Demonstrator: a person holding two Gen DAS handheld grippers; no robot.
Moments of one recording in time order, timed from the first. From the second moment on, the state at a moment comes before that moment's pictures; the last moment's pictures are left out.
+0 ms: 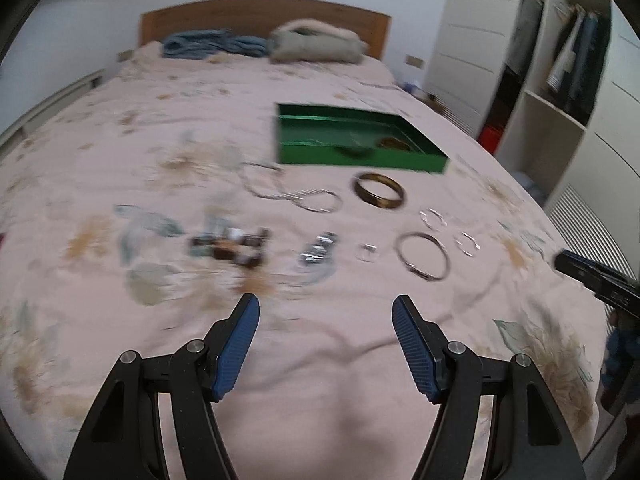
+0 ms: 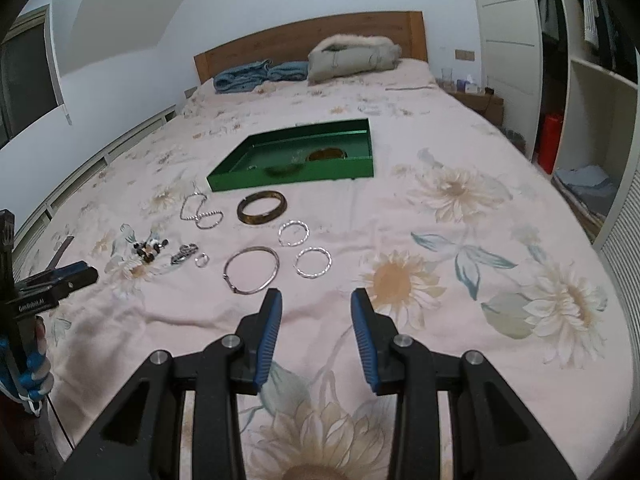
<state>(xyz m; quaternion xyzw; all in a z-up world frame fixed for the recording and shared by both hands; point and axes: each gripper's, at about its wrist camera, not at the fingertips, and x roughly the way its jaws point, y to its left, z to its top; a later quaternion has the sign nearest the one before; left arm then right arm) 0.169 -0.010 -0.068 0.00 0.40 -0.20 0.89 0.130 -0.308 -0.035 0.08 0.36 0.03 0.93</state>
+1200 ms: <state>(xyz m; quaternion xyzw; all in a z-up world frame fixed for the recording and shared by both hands) 0.264 -0.097 -0.137 0.07 0.45 -0.22 0.86 0.256 -0.290 -0.118 -0.01 0.43 0.13 0.89</state>
